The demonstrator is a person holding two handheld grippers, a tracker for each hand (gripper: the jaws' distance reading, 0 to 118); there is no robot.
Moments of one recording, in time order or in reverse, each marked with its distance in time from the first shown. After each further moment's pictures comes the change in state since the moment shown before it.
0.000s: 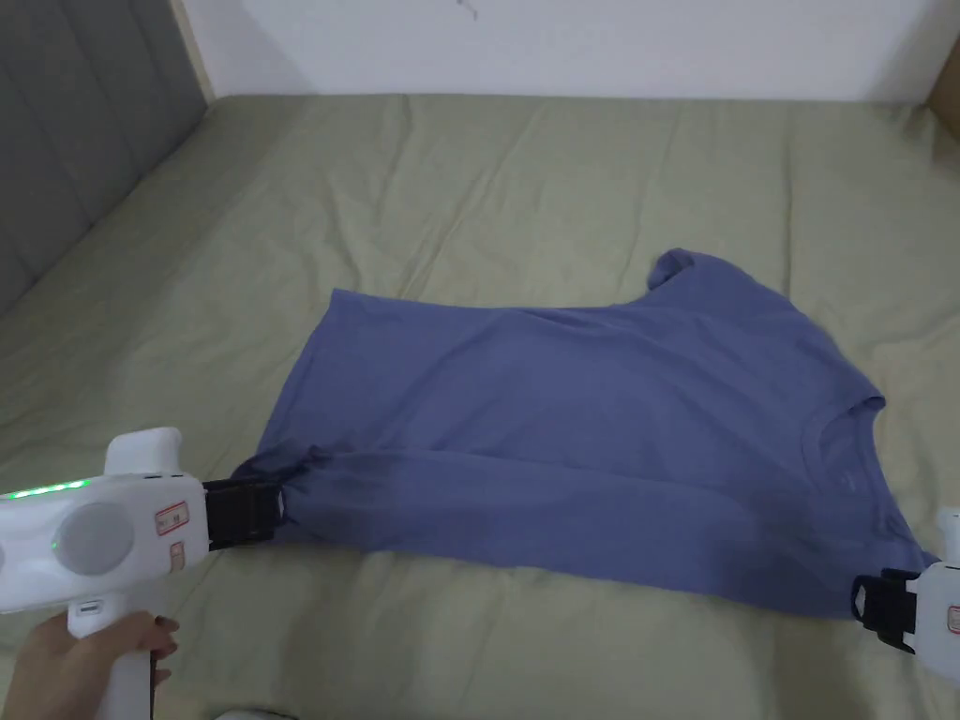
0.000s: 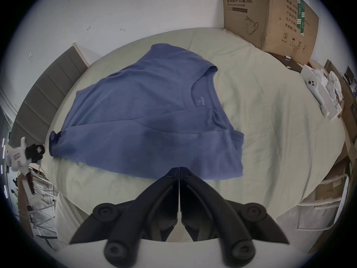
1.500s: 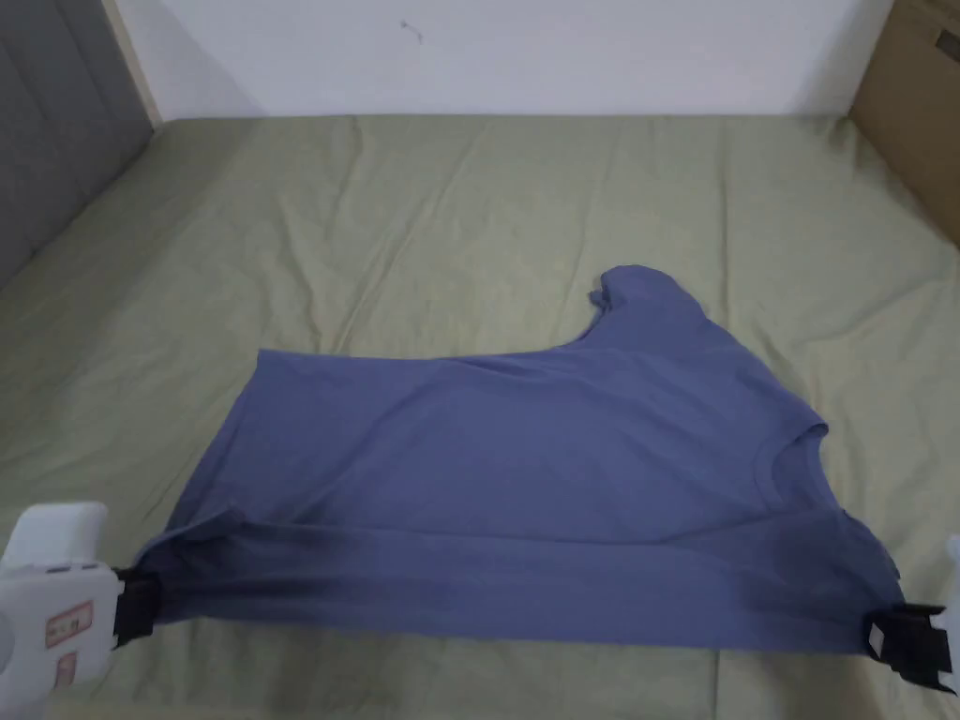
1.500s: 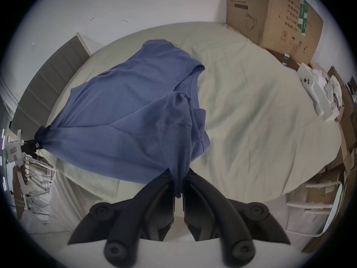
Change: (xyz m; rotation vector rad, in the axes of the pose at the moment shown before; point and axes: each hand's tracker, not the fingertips) left arm -0.007 -0.041 0.064 -0.082 0.014 -0.181; right arm 0.049 -0.027 0.037 -0.085 0.001 0.055
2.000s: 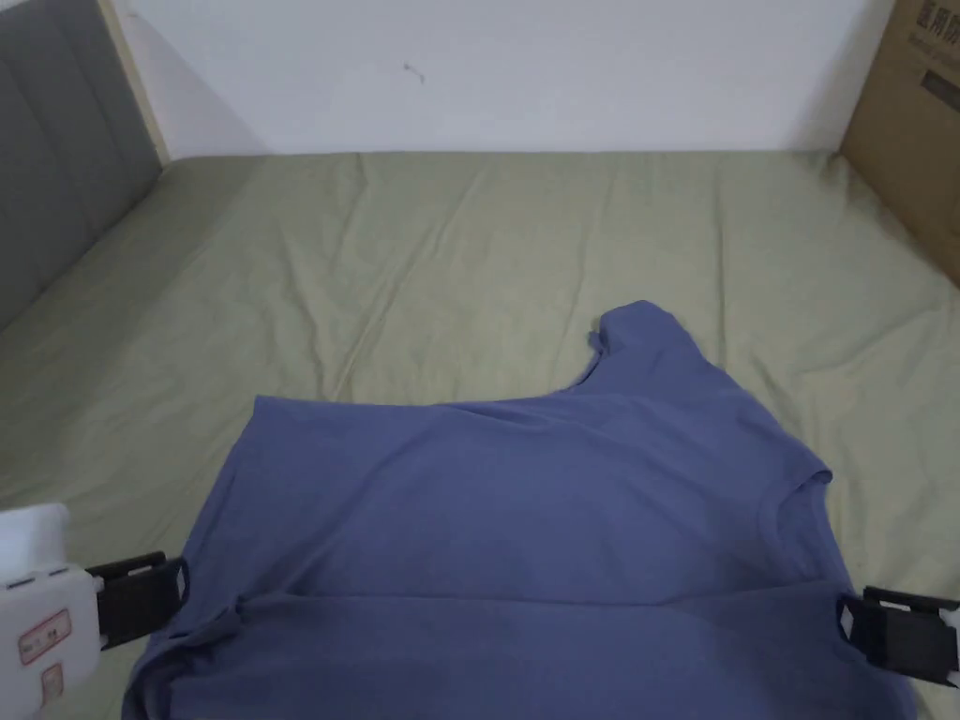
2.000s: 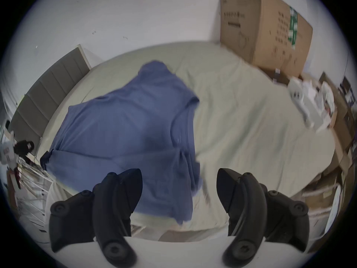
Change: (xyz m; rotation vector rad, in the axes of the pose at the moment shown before) left arm 0.010 0.024 0.032 0.199 0.001 0.130; right arm -0.019 0.023 0.020 0.211 -0.077 0.048
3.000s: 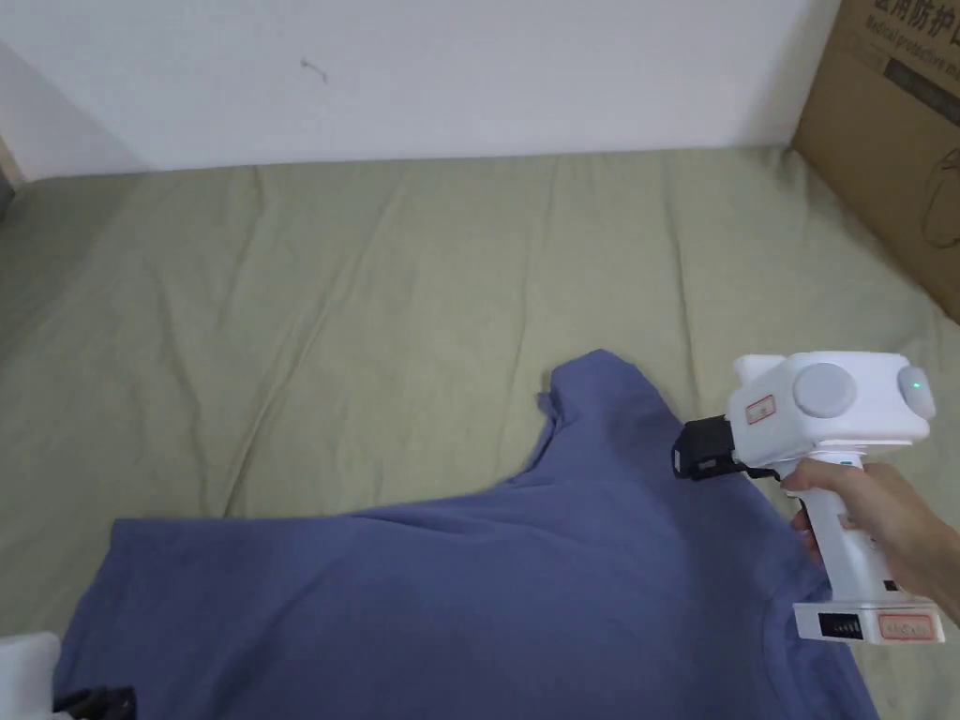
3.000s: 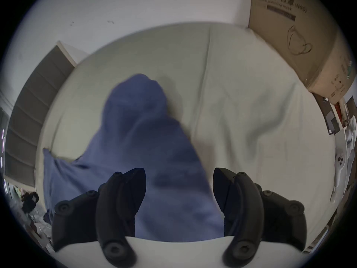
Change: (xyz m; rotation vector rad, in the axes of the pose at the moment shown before) left arm 0.062 0.048 -0.128 -0.132 -0.038 -0.097; right arm -0.004 0.240 -0.285 -0.279 0.054 -0.029
